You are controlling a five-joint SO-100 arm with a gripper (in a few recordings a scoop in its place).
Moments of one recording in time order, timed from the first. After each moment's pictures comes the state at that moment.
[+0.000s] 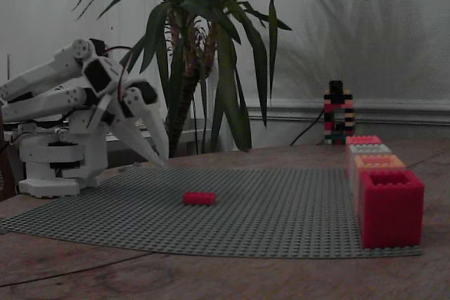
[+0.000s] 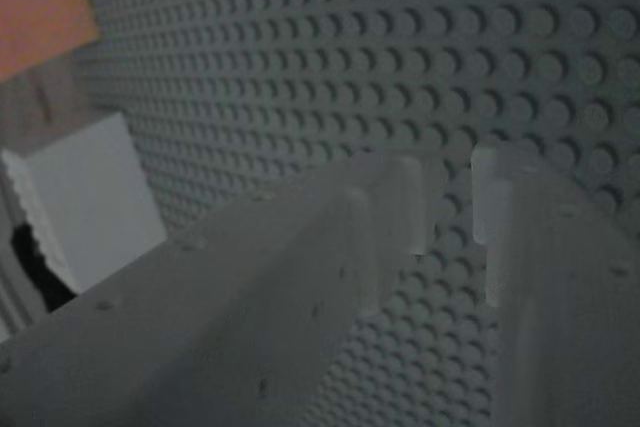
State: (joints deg) arm -3.3 183.9 164.1 79.1 -0.4
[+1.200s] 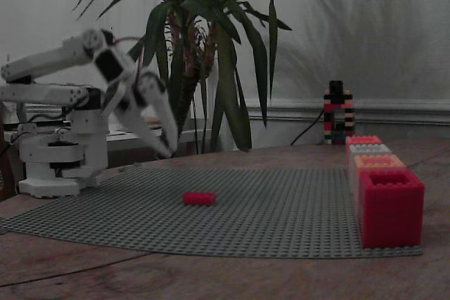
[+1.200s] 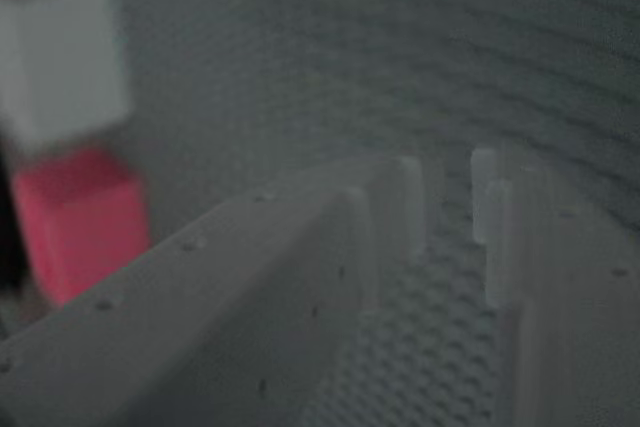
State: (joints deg) arm -8.3 164.4 149.7 73.3 -20.9
